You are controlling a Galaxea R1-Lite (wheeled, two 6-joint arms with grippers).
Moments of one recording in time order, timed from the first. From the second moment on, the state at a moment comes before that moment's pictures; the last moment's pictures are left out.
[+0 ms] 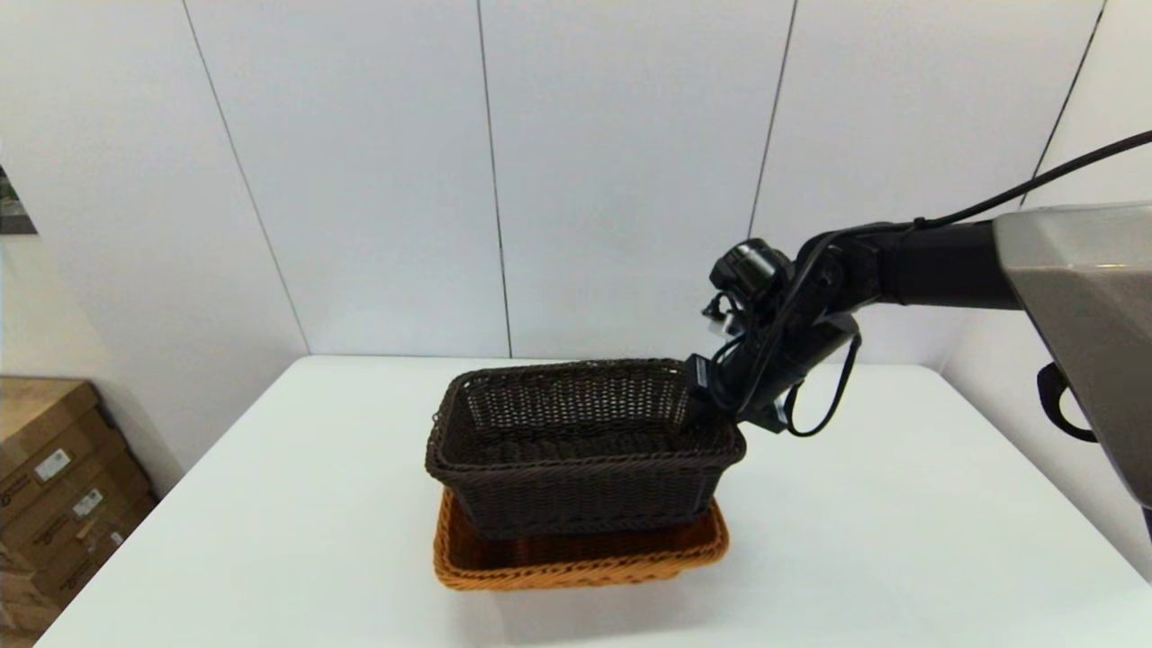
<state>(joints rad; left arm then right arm) 0.00 0.00 0.00 0.00 0.00 0.05 0.37 2.24 -1.83 0.79 0.34 0.55</state>
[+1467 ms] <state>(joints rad) 0.00 0.00 0.00 0.00 0.00 0.05 0.38 2.12 -1.55 0.52 0.37 0.55</state>
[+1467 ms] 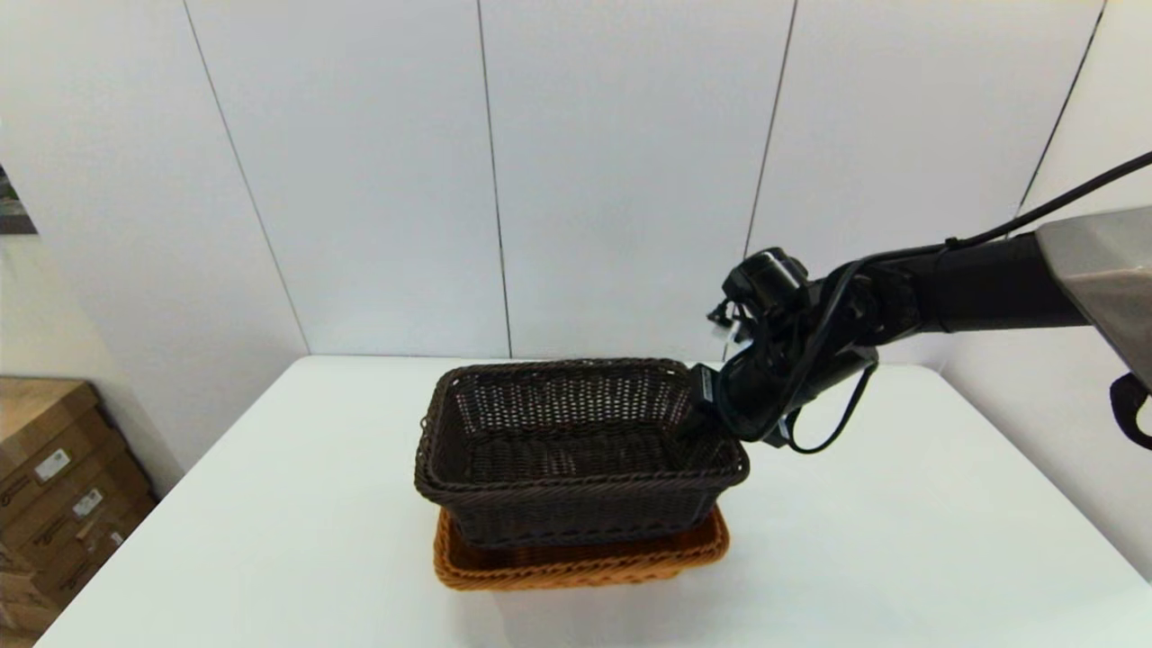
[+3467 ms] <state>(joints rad) 0.00 0.00 0.00 0.00 0.00 0.05 0.40 2.17 -1.50 0.44 0.34 0.55</state>
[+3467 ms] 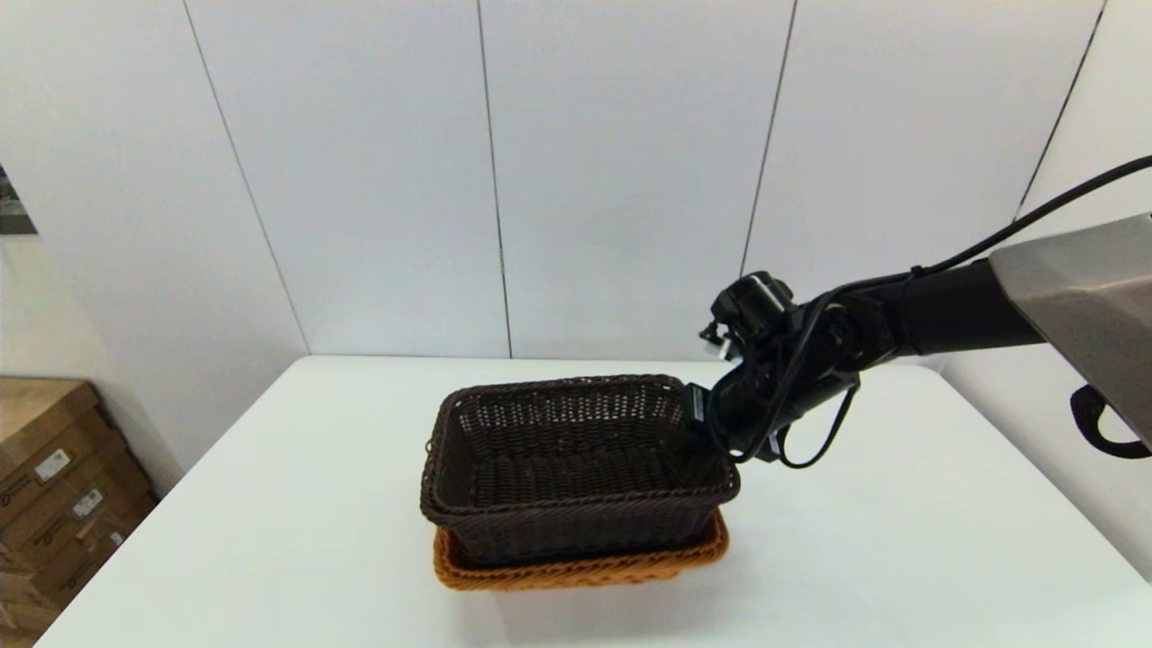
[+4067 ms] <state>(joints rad) 0.00 0.00 0.00 0.00 0.00 0.05 0.39 2.15 -1.50 0.44 0.34 0.55</state>
